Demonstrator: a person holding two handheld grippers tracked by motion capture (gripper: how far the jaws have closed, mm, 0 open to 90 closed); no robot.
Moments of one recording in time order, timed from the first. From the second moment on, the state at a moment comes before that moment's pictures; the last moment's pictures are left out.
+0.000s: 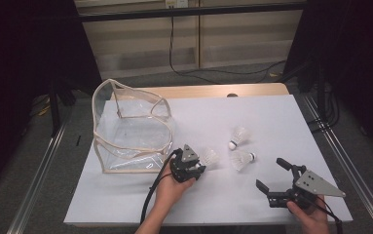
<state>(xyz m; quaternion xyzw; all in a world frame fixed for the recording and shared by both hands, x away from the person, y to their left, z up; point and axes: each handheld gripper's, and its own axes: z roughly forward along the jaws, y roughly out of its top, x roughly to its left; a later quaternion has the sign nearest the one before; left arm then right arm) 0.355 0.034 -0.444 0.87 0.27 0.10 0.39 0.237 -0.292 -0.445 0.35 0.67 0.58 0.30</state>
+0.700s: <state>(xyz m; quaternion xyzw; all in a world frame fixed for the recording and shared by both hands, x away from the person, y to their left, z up) 0.367 0.023 -0.427 0.87 0.27 0.10 0.40 0.237 -0.293 -0.445 0.35 0.67 0.58 0.30</state>
